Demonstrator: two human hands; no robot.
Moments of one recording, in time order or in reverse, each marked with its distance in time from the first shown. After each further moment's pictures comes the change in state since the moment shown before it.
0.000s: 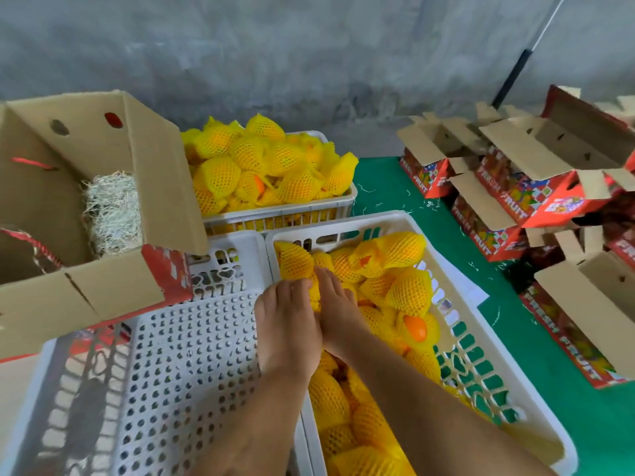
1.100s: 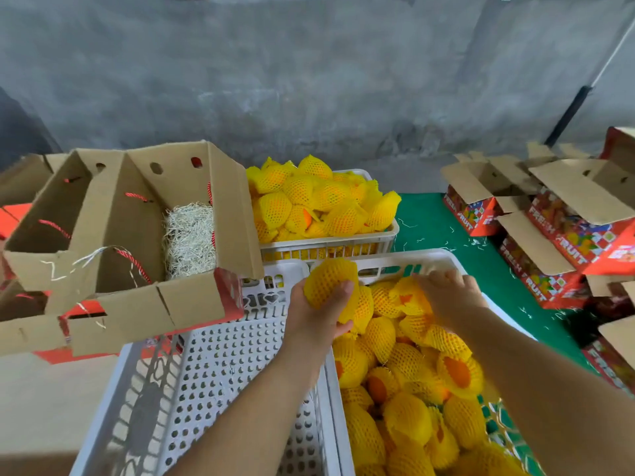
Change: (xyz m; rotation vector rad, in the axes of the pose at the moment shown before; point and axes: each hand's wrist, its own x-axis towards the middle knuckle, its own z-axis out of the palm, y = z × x) left_hand 0.025 -0.006 -0.076 -1.584 -0.201 -0.495; right_hand 0.060 0.089 -0.120 -0.813 0.044 0.058
